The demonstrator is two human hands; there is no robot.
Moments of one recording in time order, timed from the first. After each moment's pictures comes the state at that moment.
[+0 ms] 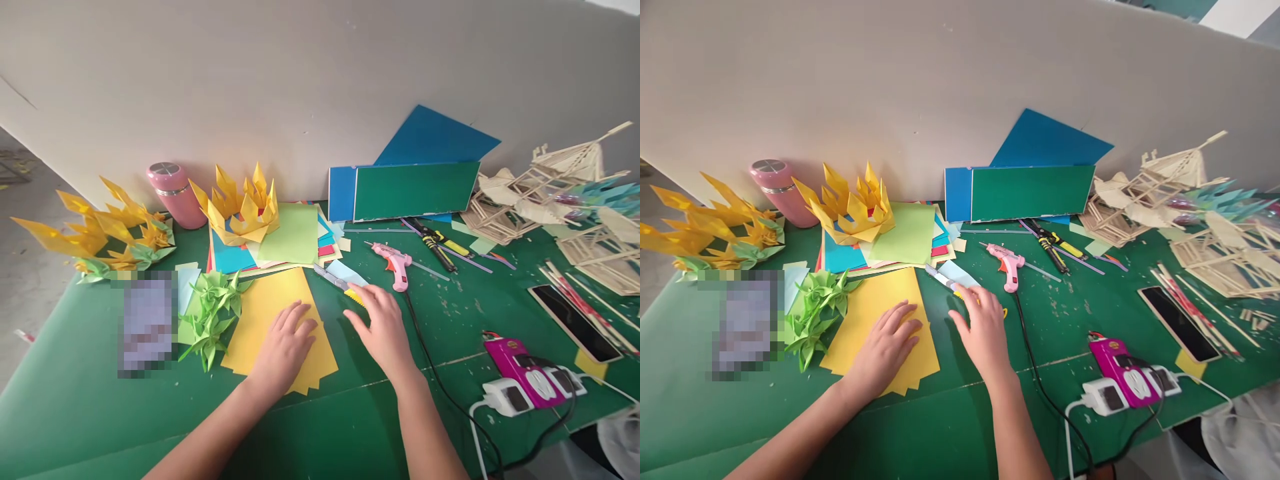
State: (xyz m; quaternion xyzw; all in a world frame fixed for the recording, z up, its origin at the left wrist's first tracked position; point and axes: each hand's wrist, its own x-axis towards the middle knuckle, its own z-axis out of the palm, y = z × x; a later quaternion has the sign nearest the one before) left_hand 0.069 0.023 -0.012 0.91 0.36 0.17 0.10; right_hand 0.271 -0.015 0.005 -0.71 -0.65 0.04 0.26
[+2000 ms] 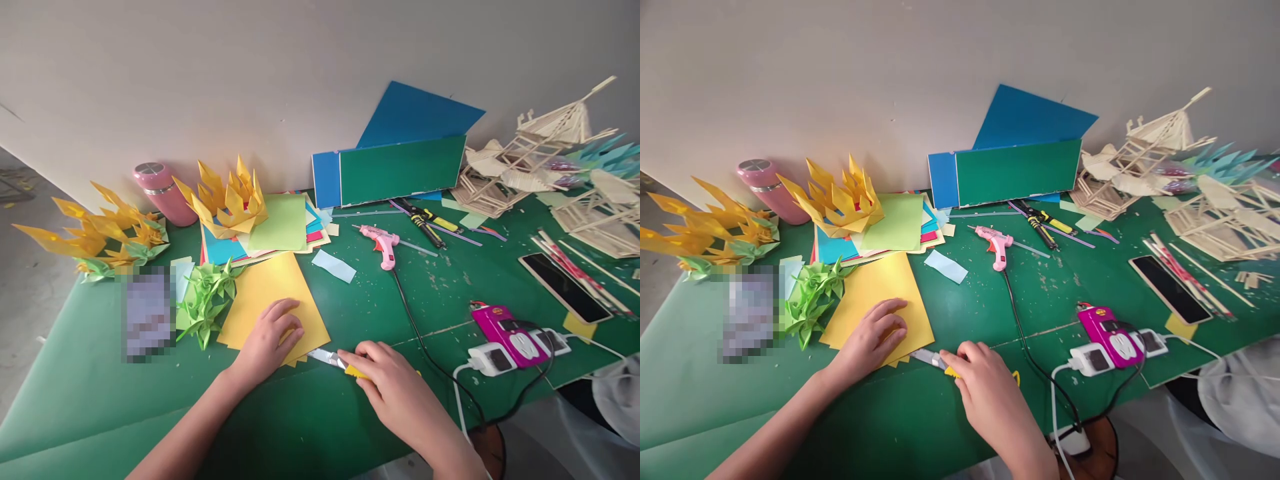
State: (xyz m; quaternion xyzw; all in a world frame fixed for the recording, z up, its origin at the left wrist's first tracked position) left_hand 0.056 0.016 0.003 0.89 0.34 0.18 0.24; right_hand 0.259 -0.115 0.037 -0.66 -0.71 0.20 0.13
